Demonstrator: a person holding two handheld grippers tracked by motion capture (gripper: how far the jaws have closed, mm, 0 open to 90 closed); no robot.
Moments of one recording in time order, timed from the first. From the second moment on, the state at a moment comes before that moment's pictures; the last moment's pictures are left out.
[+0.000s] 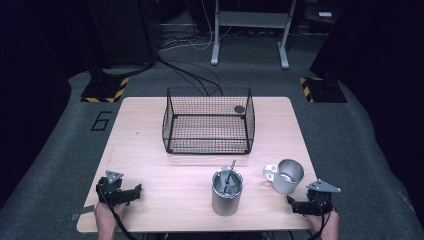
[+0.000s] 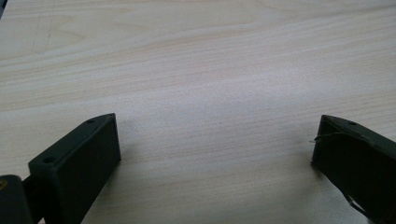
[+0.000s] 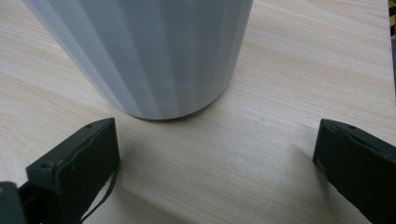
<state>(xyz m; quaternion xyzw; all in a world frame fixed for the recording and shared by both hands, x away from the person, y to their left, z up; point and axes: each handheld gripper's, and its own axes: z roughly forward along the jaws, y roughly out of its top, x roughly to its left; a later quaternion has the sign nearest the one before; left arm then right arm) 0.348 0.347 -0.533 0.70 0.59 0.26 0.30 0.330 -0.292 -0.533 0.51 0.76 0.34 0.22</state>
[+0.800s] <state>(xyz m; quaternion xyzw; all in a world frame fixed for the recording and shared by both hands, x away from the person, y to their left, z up) 0.341 0.324 -0.518 0.72 0.56 0.25 0.33 0.329 -0.295 -0.534 0.50 0.76 0.34 0.22</state>
